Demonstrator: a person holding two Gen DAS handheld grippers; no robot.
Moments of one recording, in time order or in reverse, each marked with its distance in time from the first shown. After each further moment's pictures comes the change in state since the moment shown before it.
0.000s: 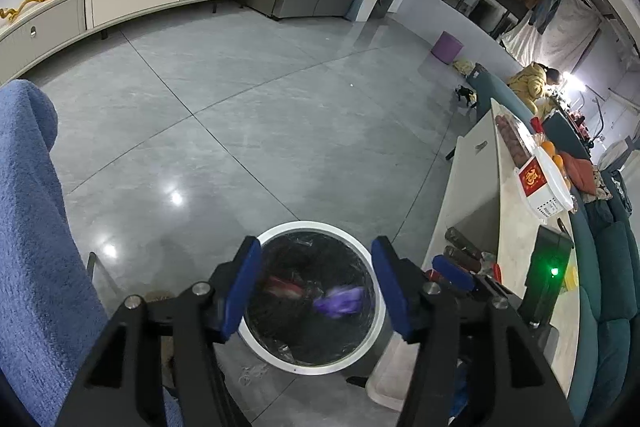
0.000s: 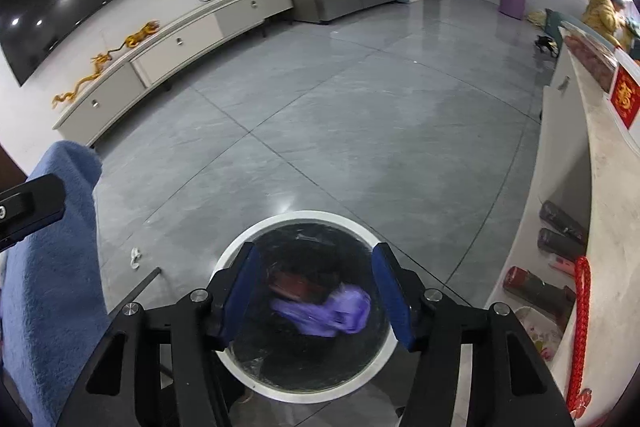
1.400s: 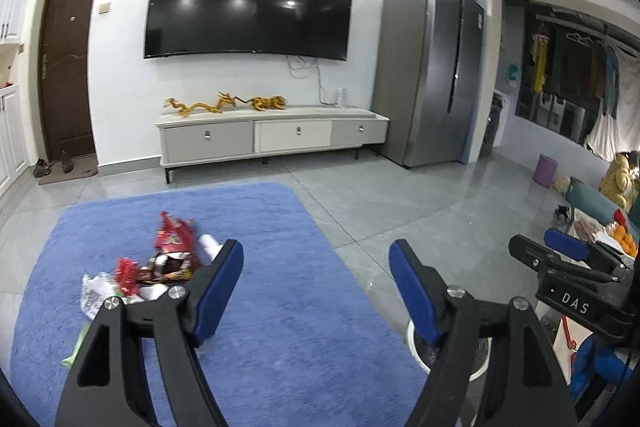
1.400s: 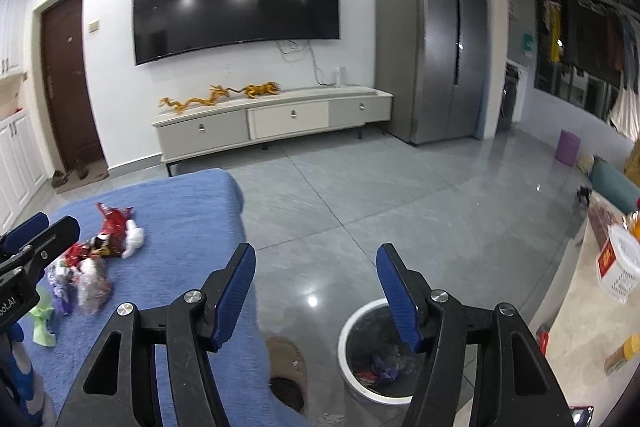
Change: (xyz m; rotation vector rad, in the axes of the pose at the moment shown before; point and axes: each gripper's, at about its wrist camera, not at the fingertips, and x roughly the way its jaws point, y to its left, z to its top) left arm -0.315 0.094 -0.143 -0.079 -0.572 0.465; right arm -0.209 0.215 -0.048 -0.389 -0.362 0.150
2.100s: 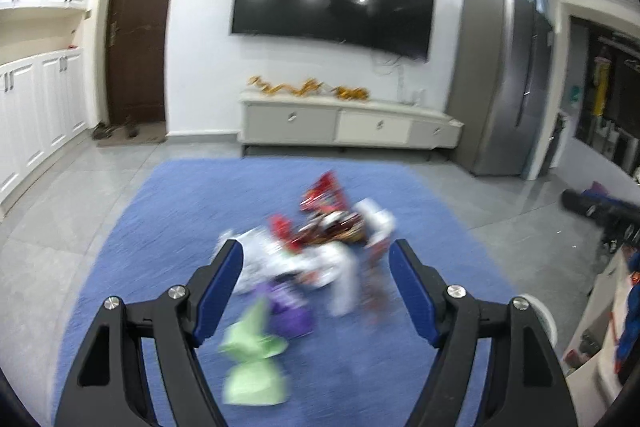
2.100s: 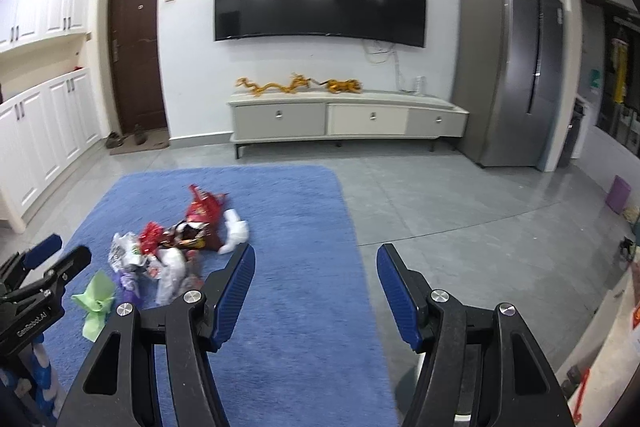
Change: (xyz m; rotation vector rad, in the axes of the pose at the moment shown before) left arm -0.032 0.176 -0.060 -0.128 0.039 0.221; right arm 0.022 0.133 0.005 -0.145 0.032 0.216
